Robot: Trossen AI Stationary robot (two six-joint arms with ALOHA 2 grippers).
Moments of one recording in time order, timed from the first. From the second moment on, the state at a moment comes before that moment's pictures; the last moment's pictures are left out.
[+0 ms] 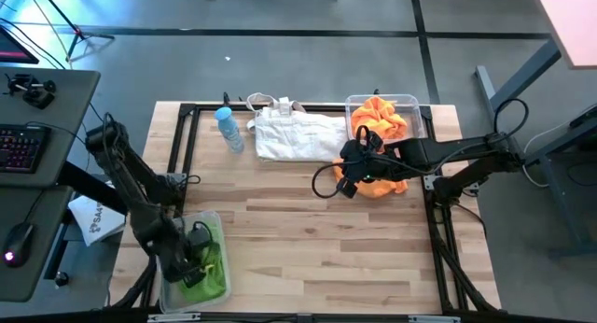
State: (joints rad) left arm -1.01 1.29 0.82 -0.76 0.02 -1.67; right arm 0.15 1.41 1.41 -0.94 0.50 0.46
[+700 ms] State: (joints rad) left arm -1.01 1.03 0.82 -0.76 0.02 -1.87; right arm 0.15 1.41 1.41 -0.95 0.50 0.46
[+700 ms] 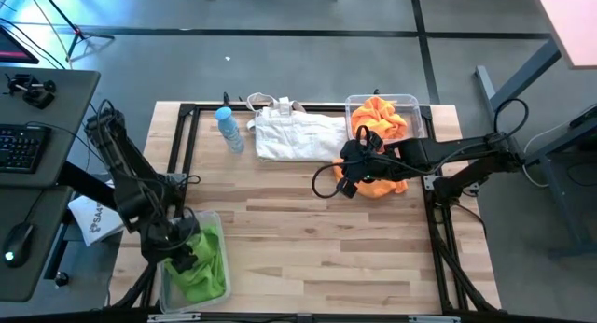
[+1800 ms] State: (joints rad) left arm -0.85 1.09 1.13 -1.30 -0.61 -1.55; right arm 0.15 1.41 1.41 -0.95 0.51 0.53
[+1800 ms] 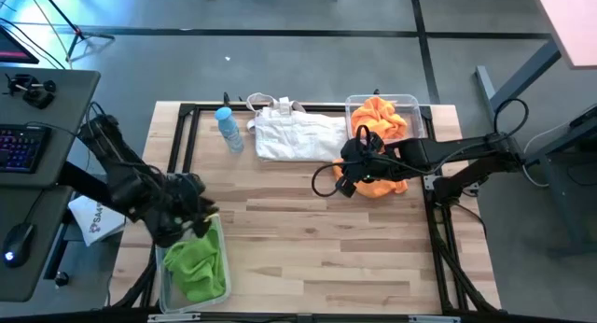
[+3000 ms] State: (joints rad) left arm -0.12 1.22 1.13 -0.64 -0.34 -0.47; right arm 0.02 1.34 0.92 -1.14 0.21 1.17
